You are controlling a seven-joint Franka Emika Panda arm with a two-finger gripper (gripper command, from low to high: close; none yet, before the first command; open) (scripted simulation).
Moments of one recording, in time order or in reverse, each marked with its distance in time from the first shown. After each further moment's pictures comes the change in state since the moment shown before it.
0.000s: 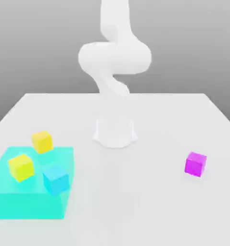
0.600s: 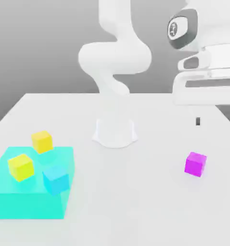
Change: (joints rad) arm 0.030 0.430 0.555 -0.357 0.120 0.328 0.797
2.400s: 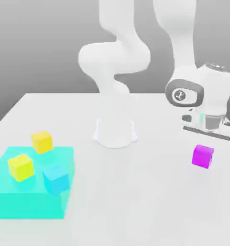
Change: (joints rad) arm 0.157 0.384 0.062 -0.155 -0.349 0.262 0.747
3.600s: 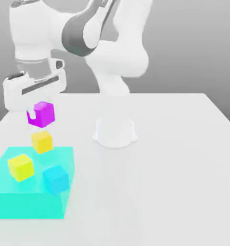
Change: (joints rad) arm -0.940 -0.657 -0.773 -0.060 0.149 -0.595 -0.291
